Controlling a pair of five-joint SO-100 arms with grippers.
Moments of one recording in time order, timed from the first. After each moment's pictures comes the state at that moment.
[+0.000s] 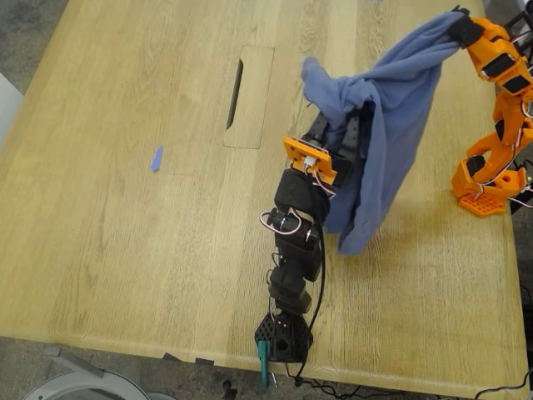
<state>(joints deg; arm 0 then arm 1) 28.9 100.5 7.2 47.1 -90.5 -18.8 110.7 27.7 31.3 -89.6</state>
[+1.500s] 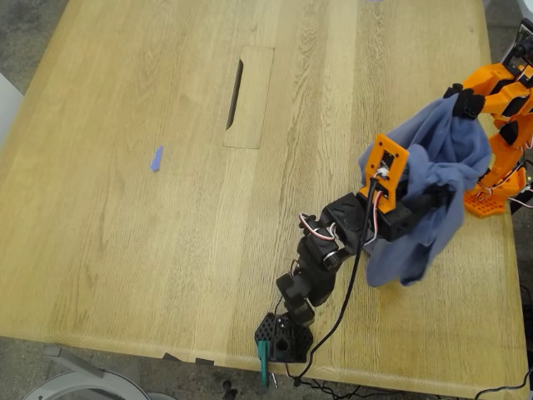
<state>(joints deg) 56.3 105.1 15.9 86.6 -113.1 -34.8 114.2 21.8 68.3 -87.9</state>
